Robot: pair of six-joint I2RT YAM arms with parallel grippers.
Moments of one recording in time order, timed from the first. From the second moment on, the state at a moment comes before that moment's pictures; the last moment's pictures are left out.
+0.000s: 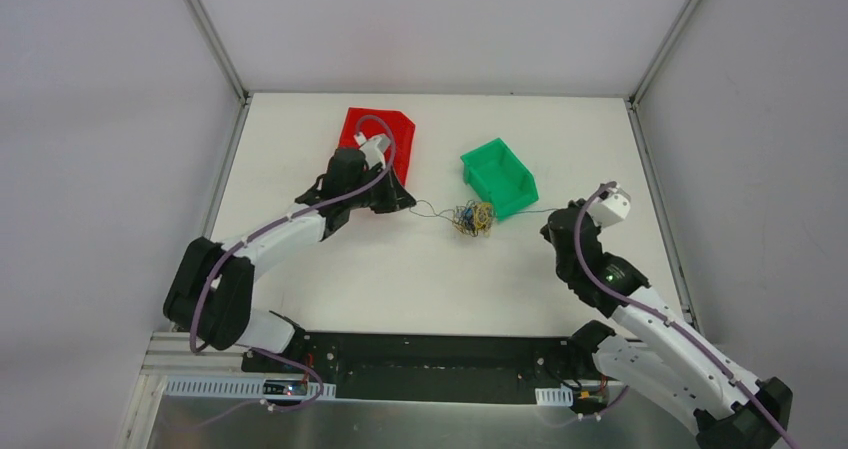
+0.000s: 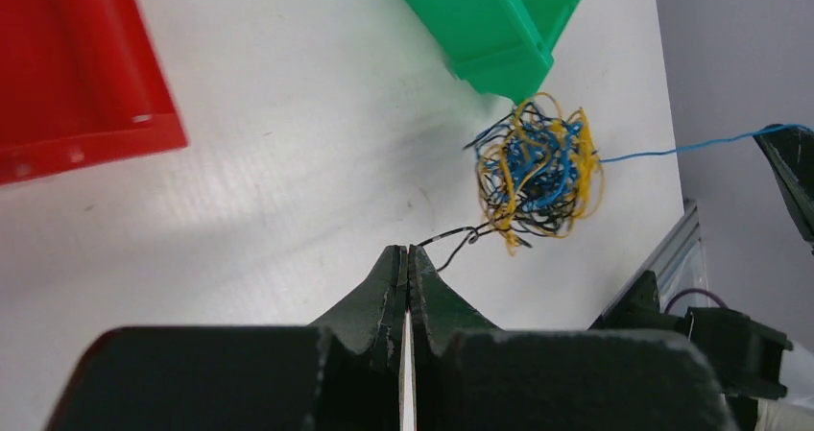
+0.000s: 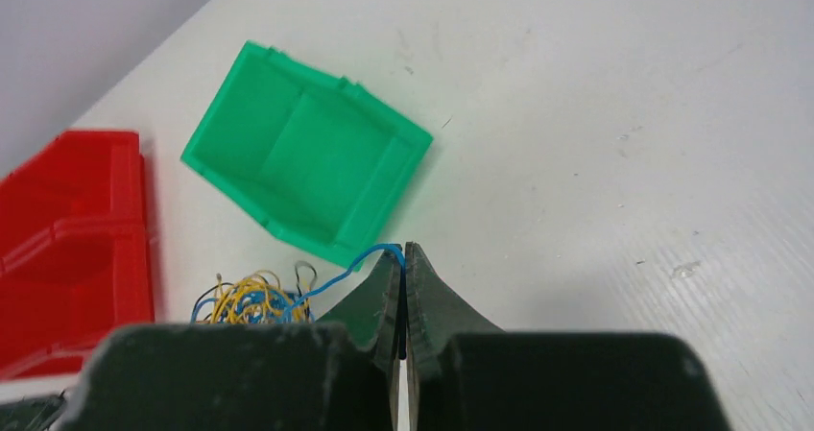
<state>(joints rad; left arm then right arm) -0.49 1.45 0.84 0.08 0.36 -0.60 0.68 0.75 0.61 -0.42 0.79 0.86</state>
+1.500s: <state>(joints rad) -0.56 1.02 0.61 0.22 0.34 -0.53 0.51 0.85 0.55 -0.22 0.07 0.74</state>
